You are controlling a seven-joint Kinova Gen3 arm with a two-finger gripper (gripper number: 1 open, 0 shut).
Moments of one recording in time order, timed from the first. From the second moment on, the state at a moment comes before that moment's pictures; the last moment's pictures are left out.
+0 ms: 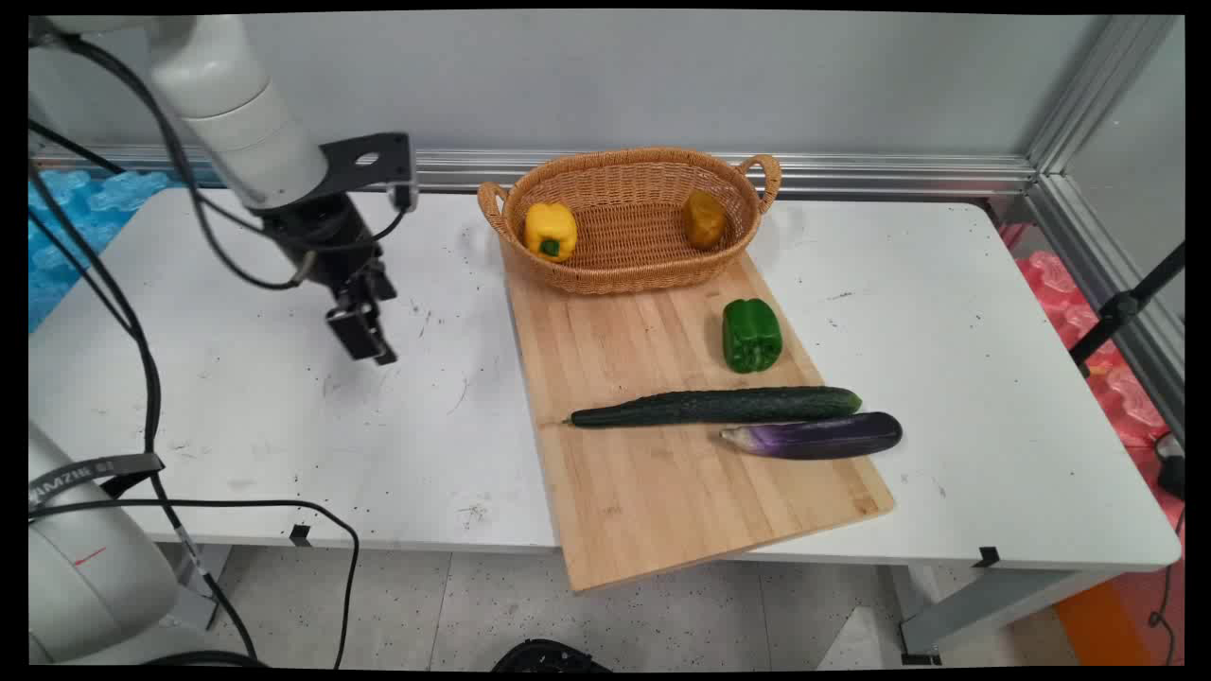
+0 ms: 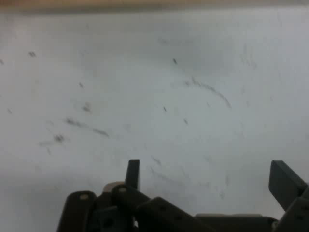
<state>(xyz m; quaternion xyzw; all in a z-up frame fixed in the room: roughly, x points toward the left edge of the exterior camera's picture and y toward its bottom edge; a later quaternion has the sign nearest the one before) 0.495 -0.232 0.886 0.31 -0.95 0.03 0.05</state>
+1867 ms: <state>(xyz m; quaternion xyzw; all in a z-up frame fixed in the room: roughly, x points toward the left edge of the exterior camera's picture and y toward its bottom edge) 0.384 -0.508 0.875 0.24 -0.92 0.15 0.26</state>
